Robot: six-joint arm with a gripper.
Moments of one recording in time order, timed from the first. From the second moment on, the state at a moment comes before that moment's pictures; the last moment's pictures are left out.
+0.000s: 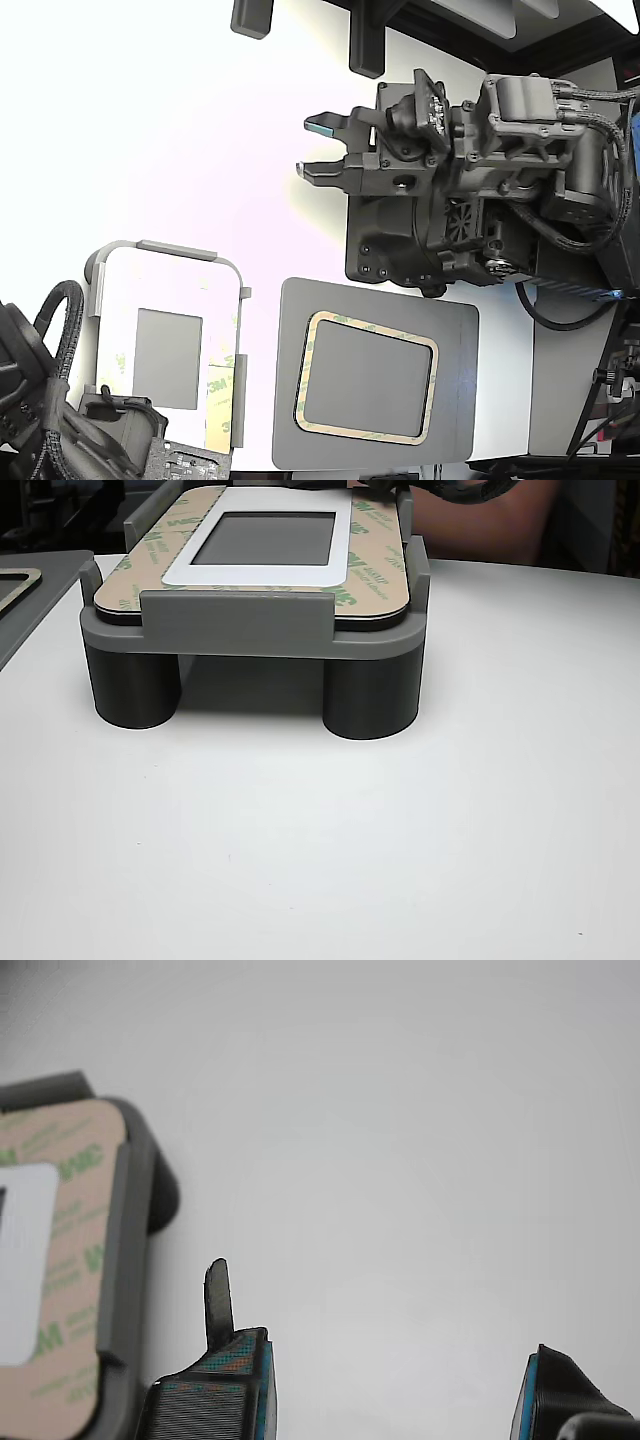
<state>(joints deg) -9.5 168.1 150.7 55.2 -7.3 1.5</state>
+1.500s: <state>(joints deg) 18.2 136.7 135.7 49.8 6.4 -76.6</state>
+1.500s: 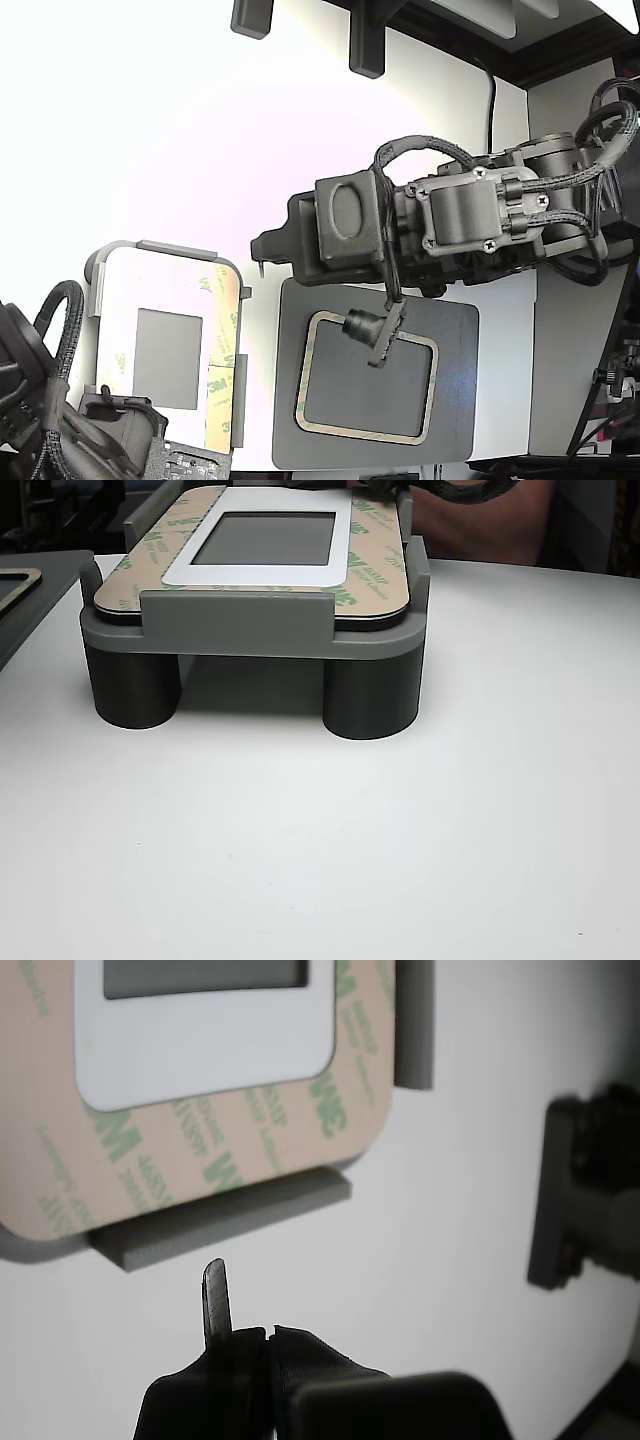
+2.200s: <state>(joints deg) 25.6 124.8 134.8 35.5 2.1 -93.6</state>
